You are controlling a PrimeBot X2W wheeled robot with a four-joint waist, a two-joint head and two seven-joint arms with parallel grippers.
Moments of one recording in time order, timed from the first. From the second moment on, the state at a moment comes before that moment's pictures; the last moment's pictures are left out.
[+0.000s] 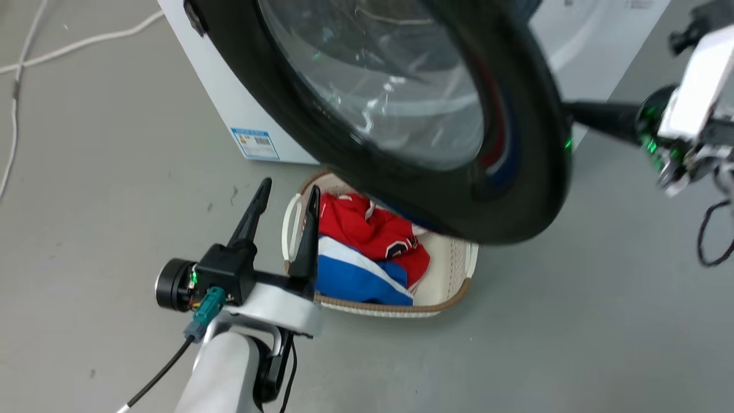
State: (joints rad) left arm -0.29 0.05 -0.21 0.17 -0.15 -0.03 -0.26; right arm -0.92 -0.35 0.17 0.59 1.38 0.13 1.01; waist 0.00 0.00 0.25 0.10
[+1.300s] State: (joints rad) left arm -0.15 0.05 -0.20 0.26 -0.20 -0.07 -0.26; right arm -0.43 -0.17 -0.04 0.21 1.13 0.13 0.53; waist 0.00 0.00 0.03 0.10
